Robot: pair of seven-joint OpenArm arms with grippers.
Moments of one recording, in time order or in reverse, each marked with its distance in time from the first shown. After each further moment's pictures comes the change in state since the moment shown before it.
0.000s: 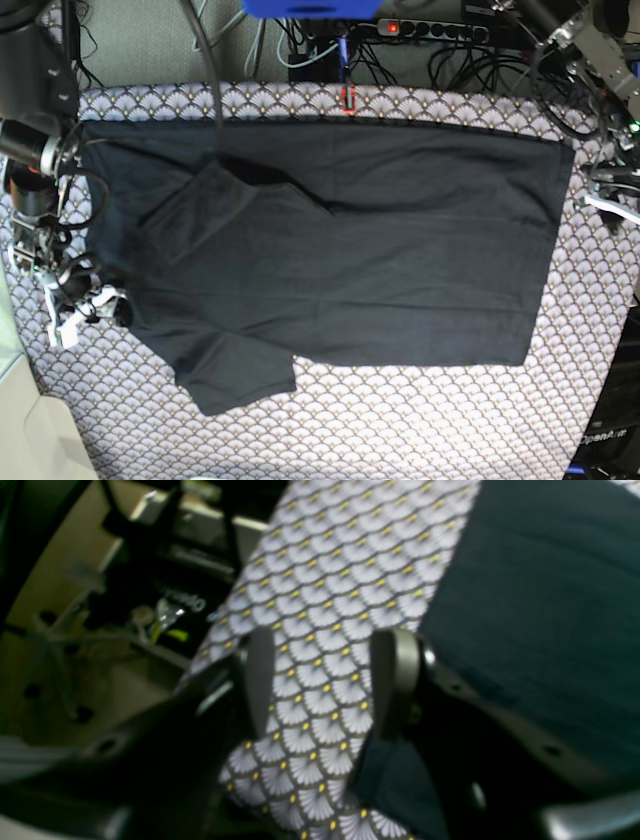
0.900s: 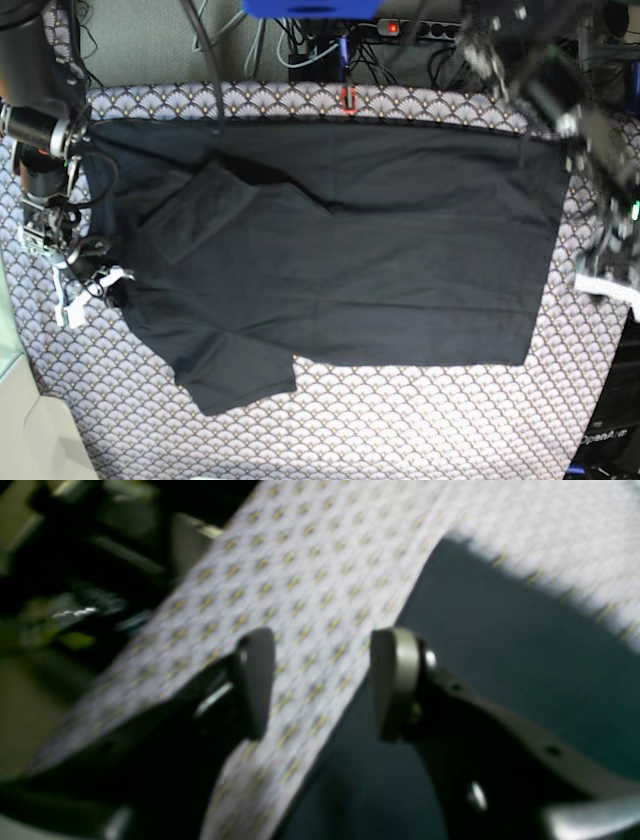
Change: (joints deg) left arm -21.9 -0.2 0.3 -21.7 0.4 0.5 -3.9; right arm -4.0 -1.1 0.2 0.6 1.1 -0.1 1.7
